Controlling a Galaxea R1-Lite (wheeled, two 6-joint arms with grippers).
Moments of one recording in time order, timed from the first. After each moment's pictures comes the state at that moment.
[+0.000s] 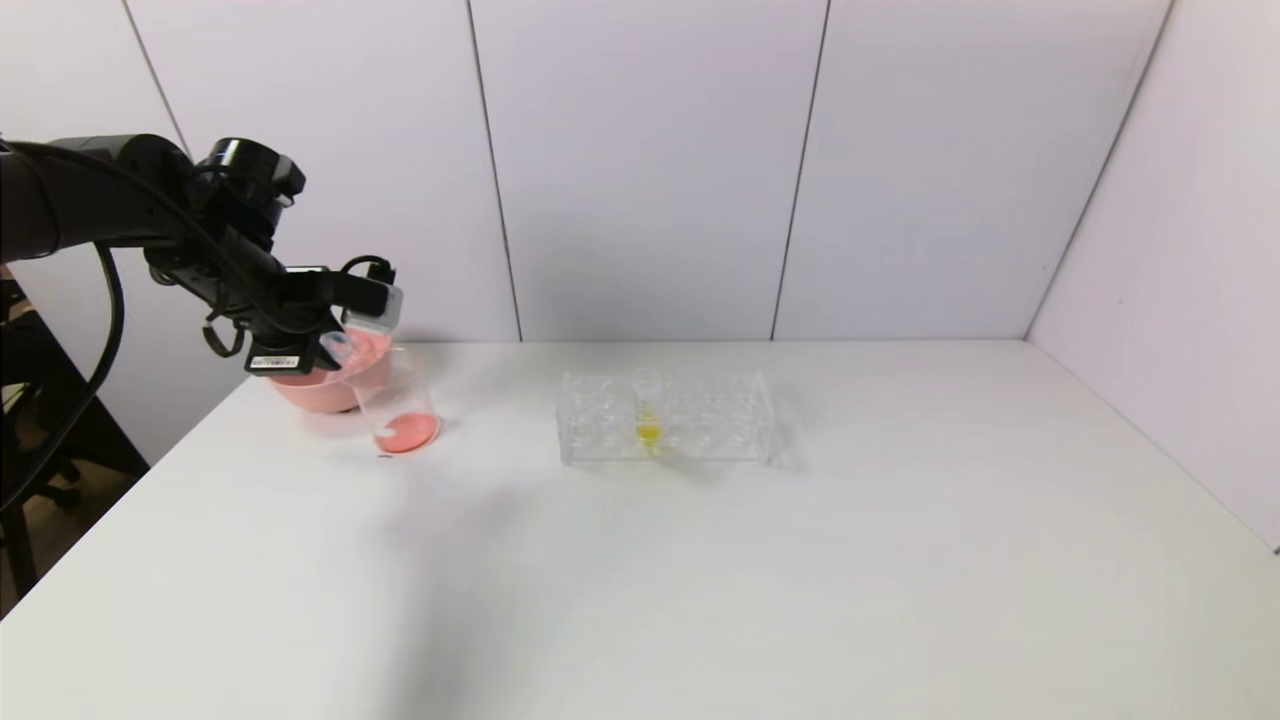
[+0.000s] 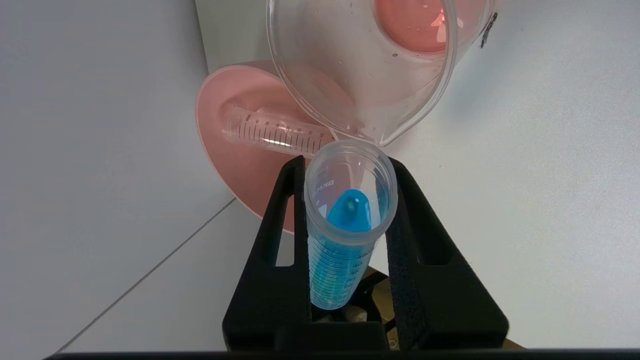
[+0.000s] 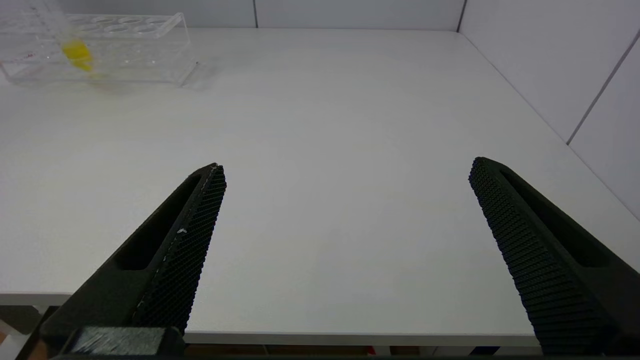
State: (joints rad) left arm 0.03 2.12 -2.02 0.80 -0.02 1.53; right arm 0.00 0.00 0.00 0.01 0.00 0.00
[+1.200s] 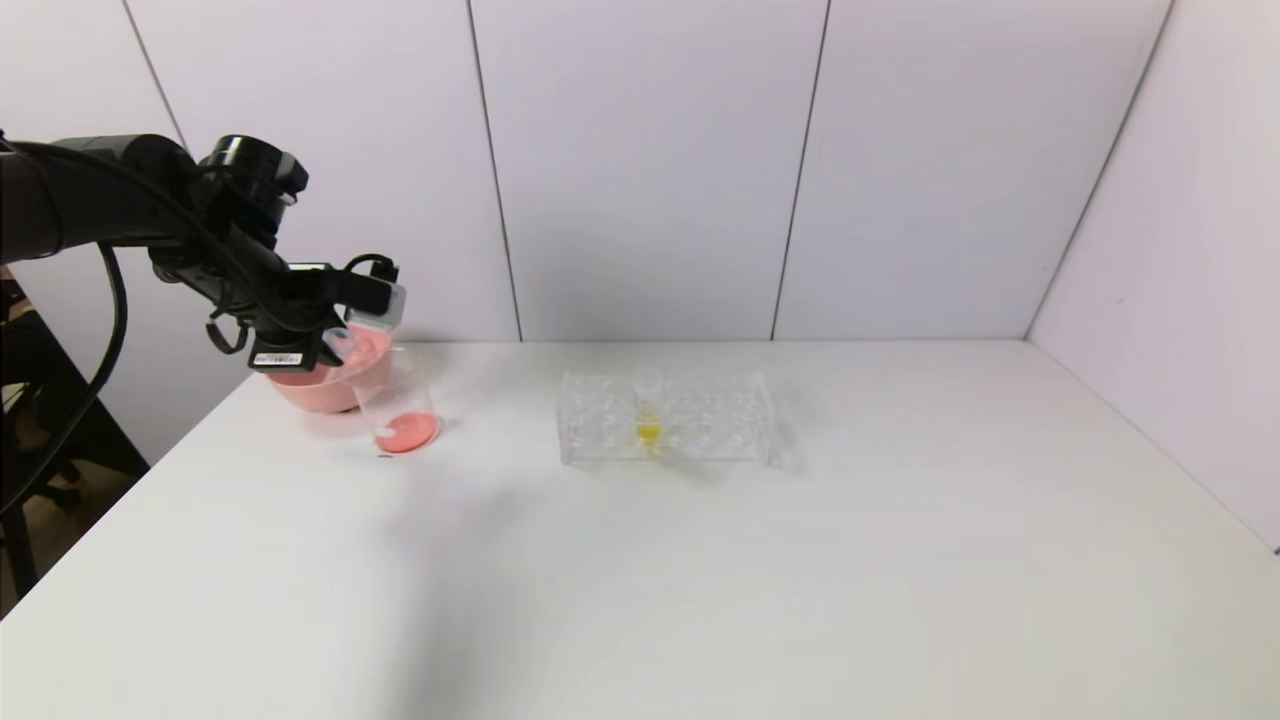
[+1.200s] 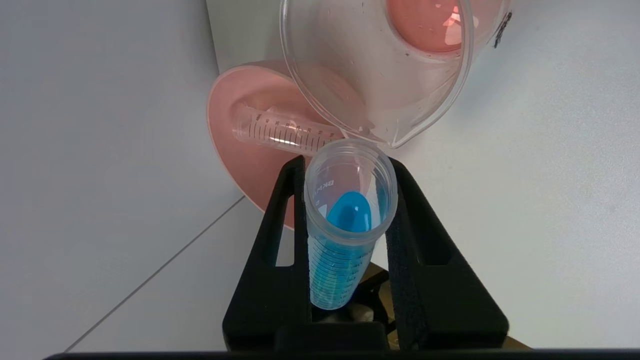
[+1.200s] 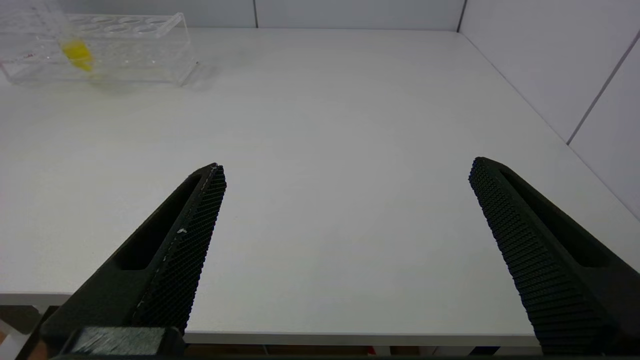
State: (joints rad) left arm 0.02 2.12 -2.02 0.78 0.00 1.53; right arm 0.00 0.00 0.00 0.01 0.00 0.00
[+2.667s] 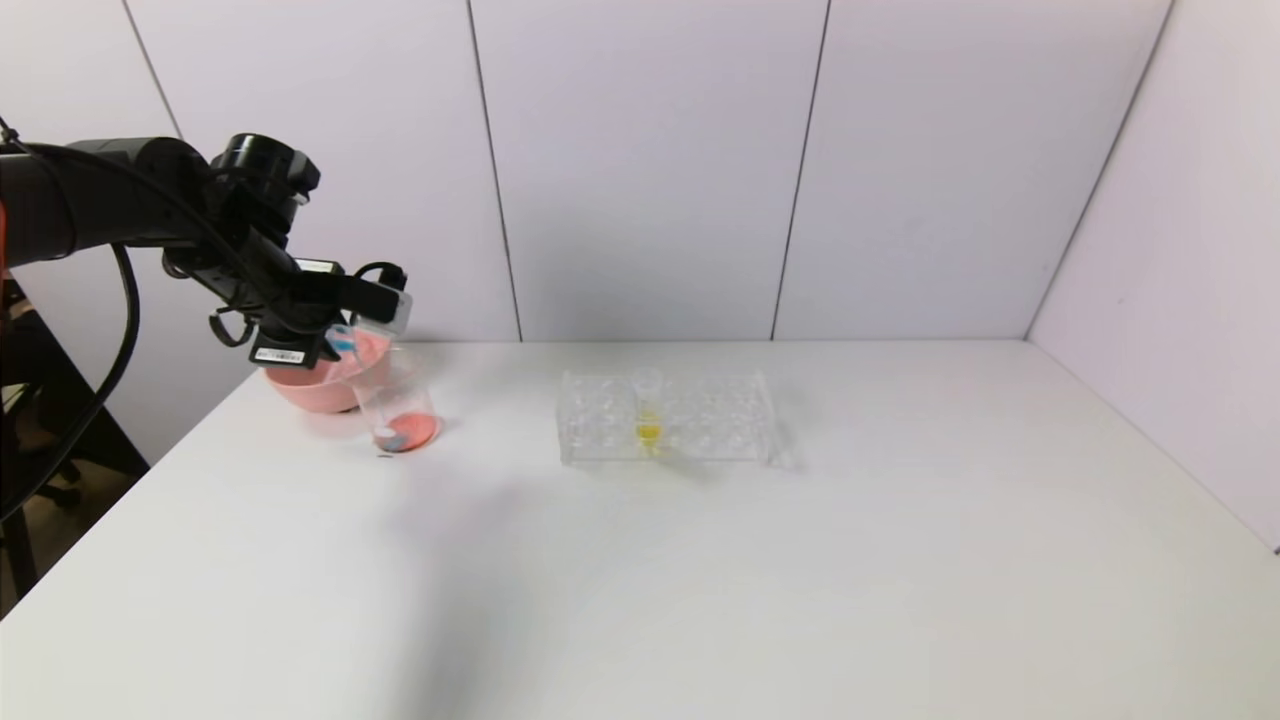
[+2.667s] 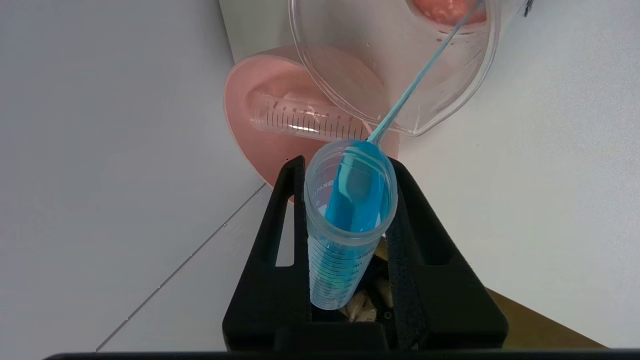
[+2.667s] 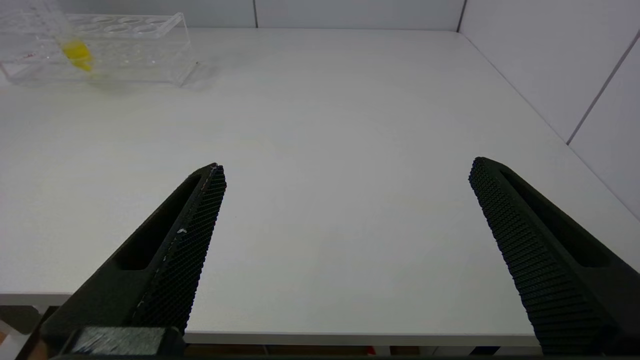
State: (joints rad) left arm 0.00 2.12 -2.02 0.75 0.08 1.60; right arm 0.00 0.00 0.00 0.01 0.00 0.00
